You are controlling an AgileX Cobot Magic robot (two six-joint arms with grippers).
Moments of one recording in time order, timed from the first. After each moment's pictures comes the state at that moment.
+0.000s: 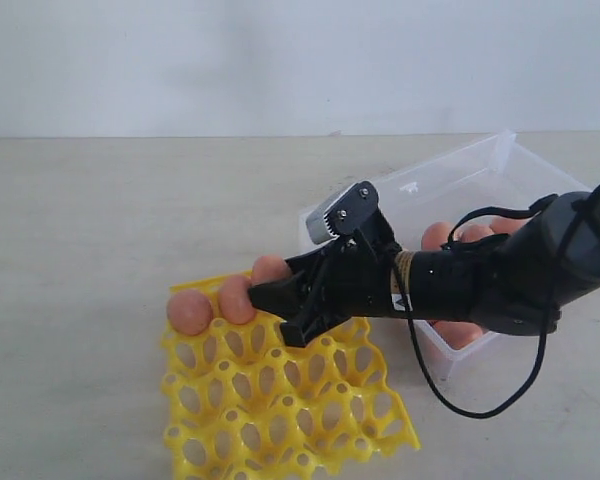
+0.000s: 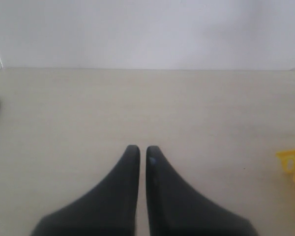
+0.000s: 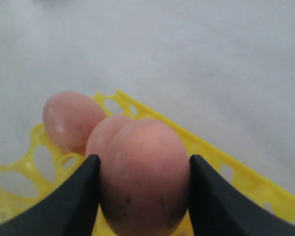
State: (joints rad) left arm 0.11 0.00 0.00 -0.19 0.29 0.22; right arm 0.33 2.05 -0.82 -0.86 -0.88 0.56
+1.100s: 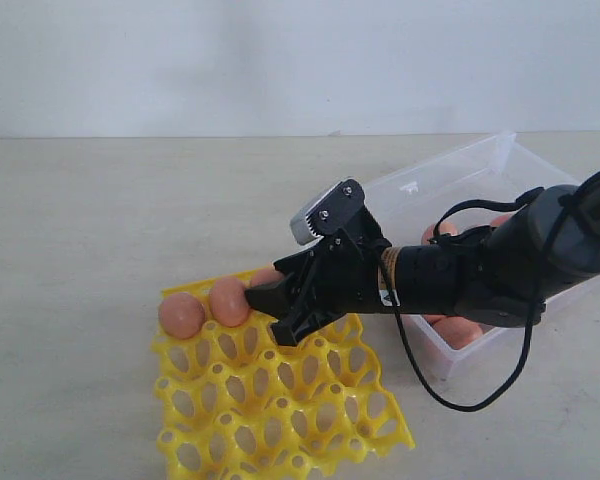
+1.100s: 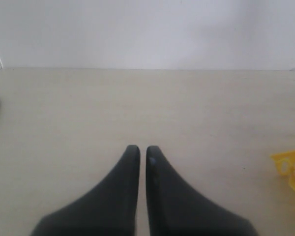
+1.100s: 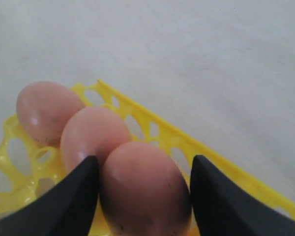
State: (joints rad) left arm 0.11 0.00 0.00 -0.19 0.29 0.22; right arm 0.36 2.05 -0.87 -0.86 -0.78 0.55
